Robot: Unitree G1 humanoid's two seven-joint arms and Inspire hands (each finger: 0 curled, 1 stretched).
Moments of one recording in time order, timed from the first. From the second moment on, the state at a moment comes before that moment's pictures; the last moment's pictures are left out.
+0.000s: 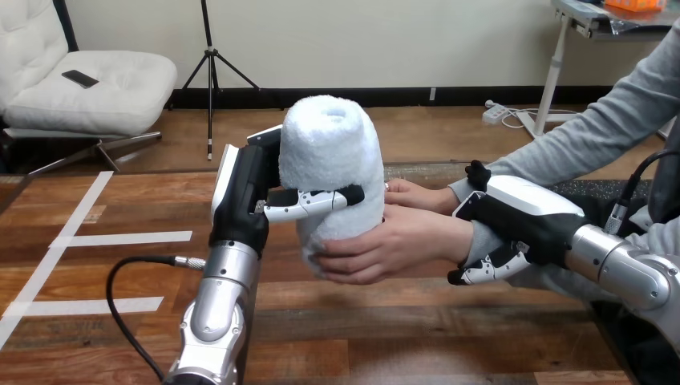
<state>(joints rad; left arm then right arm) -0.58 0.03 0.09 1.11 0.08 -0.82 -0.04 -0.62 -0.63 0.35 0.96 -0.47 -0.66 0.21</state>
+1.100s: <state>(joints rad) -0.58 0.00 0.09 1.11 0.04 -0.82 -0.06 -0.62 -0.63 0.35 0.95 -0.47 -0.64 0.21</state>
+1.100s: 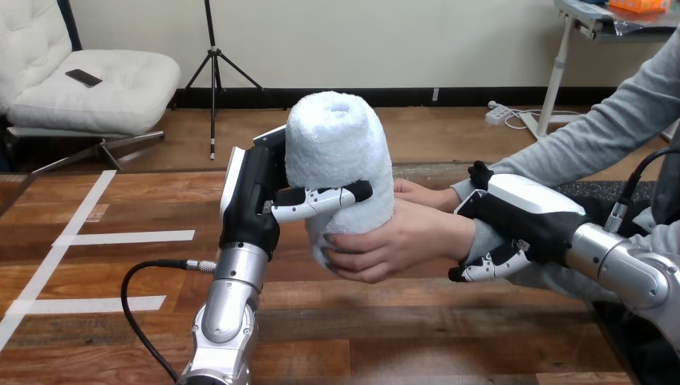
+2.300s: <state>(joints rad) -0.58 0.00 0.10 1.09 -0.08 -0.76 -0.23 -0.62 -0.63 0.35 0.95 -0.47 -0.64 0.21</state>
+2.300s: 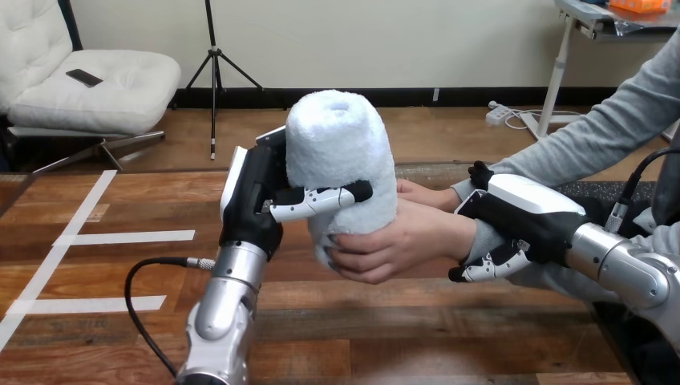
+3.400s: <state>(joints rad) -0.58 0.00 0.10 1.02 -0.22 -0.60 -0.55 -0.61 -0.63 0.35 0.95 -0.47 -0.65 0.21</state>
